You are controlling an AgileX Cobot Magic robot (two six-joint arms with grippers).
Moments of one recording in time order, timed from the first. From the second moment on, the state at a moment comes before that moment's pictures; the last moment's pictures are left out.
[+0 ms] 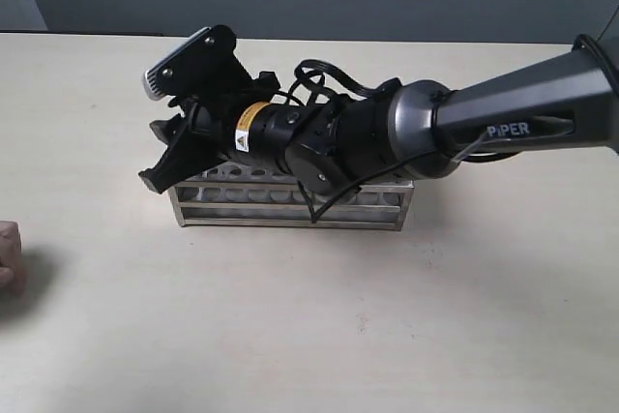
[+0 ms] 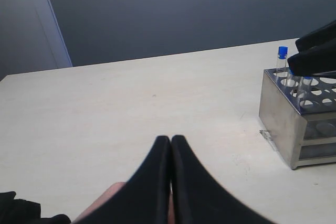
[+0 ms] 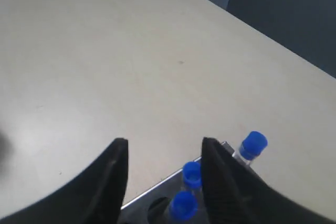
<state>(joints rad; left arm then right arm) 0.03 0.00 0.01 0.21 0.25 -0.12 0.98 2.04 -1.21 -0.13 -0.35 0.01</state>
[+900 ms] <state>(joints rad) 0.03 0.00 0.01 0.21 0.25 -0.12 0.71 1.69 -0.84 -0.06 -0.40 -0.01</state>
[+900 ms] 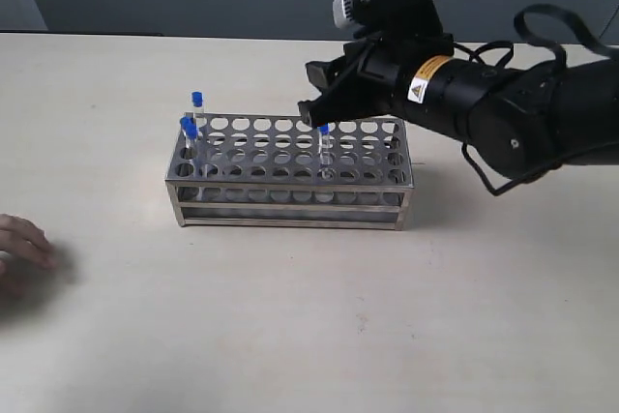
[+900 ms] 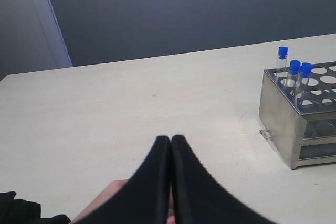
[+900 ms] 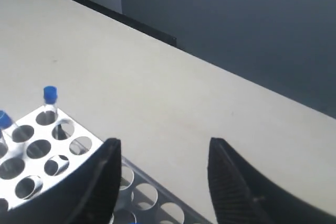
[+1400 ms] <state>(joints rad) 0.03 0.00 0.01 0.21 0.25 -0.12 0.71 1.89 -0.83 -0.05 -0.54 0.02</state>
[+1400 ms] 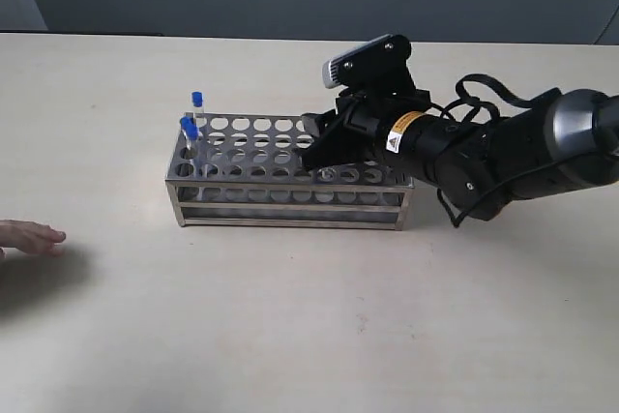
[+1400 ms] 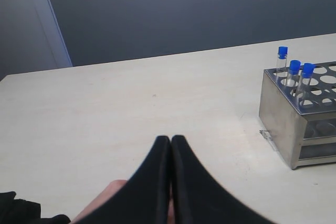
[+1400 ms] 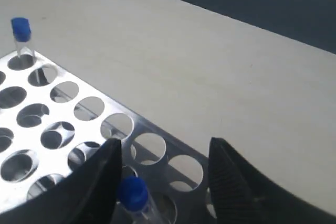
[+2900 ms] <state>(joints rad) 0.03 0.00 0.01 0.21 0.25 -0.12 1.01 1.85 -1.06 -0.18 -0.44 0.05</state>
